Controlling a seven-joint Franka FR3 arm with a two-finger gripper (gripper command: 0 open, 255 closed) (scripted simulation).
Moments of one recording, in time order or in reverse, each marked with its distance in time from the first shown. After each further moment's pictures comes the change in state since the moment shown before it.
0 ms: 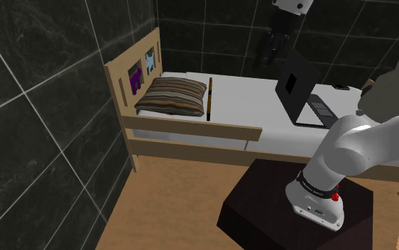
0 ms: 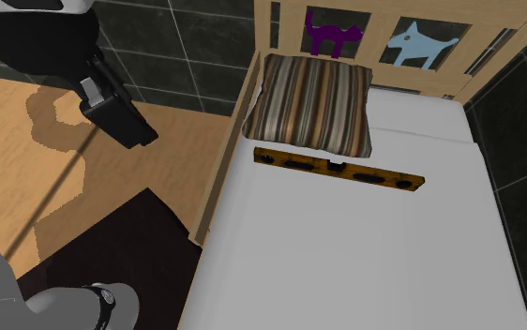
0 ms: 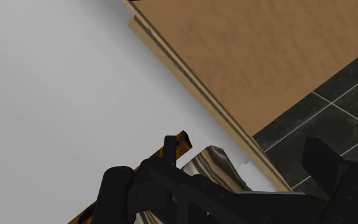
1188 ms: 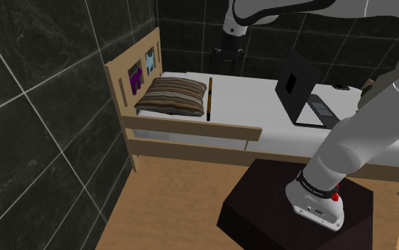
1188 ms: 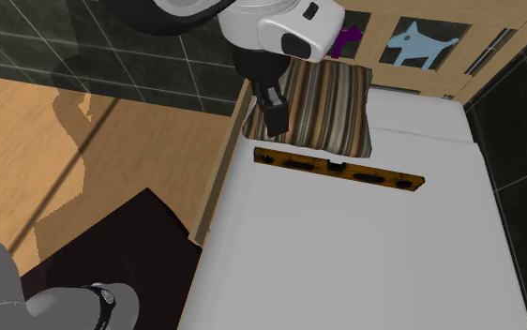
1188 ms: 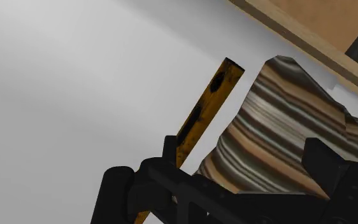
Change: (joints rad) arm -0.107 0.559 0.051 0.210 -0.069 0.298 0.259
